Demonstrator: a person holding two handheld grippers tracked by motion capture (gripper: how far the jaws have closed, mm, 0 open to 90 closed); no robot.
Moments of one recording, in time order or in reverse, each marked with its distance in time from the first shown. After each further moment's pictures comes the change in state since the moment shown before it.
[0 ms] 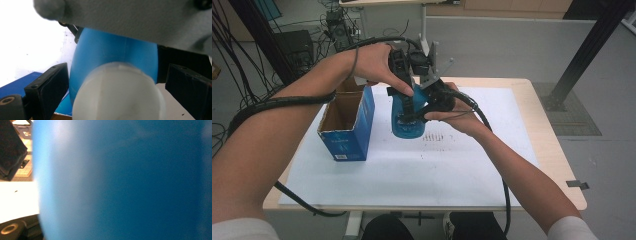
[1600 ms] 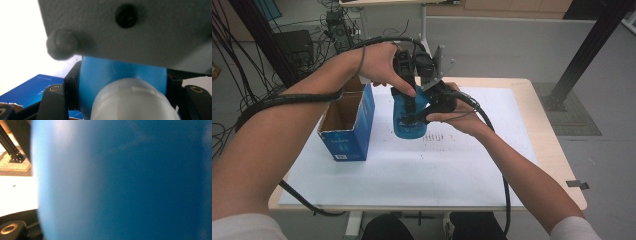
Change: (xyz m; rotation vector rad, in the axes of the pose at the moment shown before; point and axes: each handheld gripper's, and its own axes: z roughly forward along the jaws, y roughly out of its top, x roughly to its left) left arm -0.002 0.011 0.003 0.034 0.020 0.048; right arm 0.003 0.000 -0.003 0.024 -0.006 -0.038
